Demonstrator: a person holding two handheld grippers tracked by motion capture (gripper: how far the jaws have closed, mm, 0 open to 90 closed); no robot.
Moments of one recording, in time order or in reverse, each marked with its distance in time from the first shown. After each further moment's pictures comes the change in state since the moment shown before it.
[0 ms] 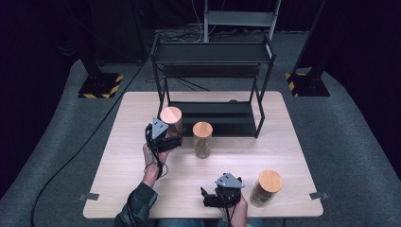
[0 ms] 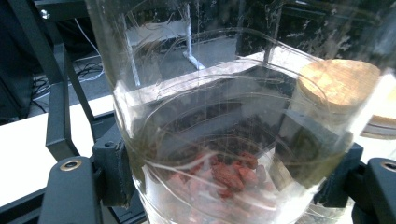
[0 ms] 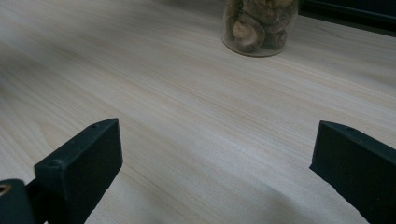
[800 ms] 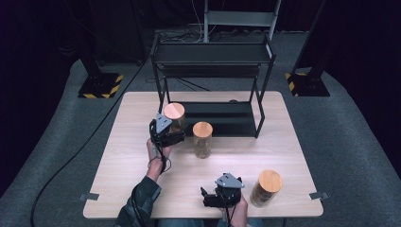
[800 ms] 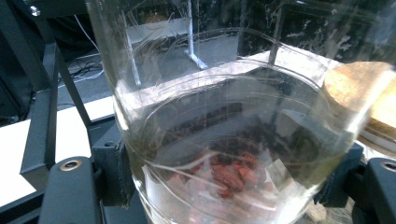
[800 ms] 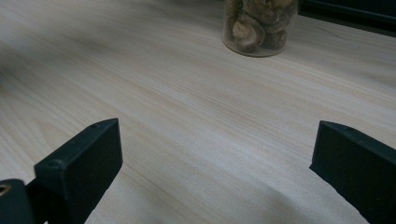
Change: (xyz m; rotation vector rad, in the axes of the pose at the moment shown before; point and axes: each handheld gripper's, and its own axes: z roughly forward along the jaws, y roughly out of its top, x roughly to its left) left arm 0.004 0.003 0.022 0.009 0.007 -0.004; right arm 0.000 0.000 0.000 0.001 -0.001 -0.003
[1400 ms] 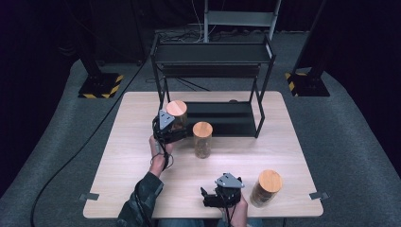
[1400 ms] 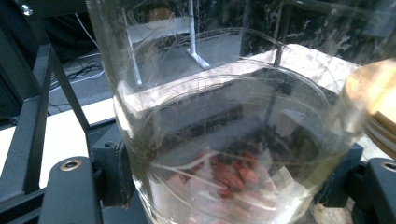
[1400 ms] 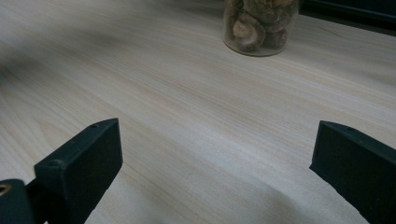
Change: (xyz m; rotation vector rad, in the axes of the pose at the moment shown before) left arm 0.002 0.003 0.016 0.006 0.006 0.003; right arm 0.000 0.000 0.000 0.003 0.003 0.001
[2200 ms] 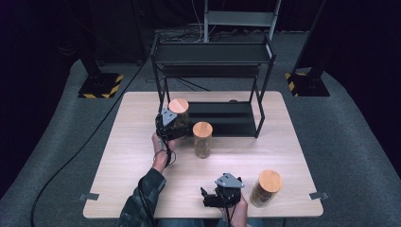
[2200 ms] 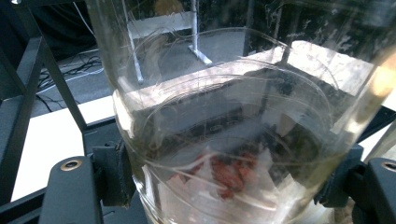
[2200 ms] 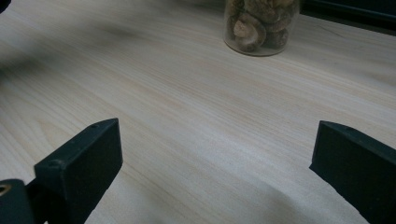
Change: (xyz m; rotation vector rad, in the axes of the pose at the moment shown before) left arm 0.003 -0.002 0.019 0.016 0.014 -0.005; right arm 0.000 0.000 0.000 0.000 0.001 -0.002
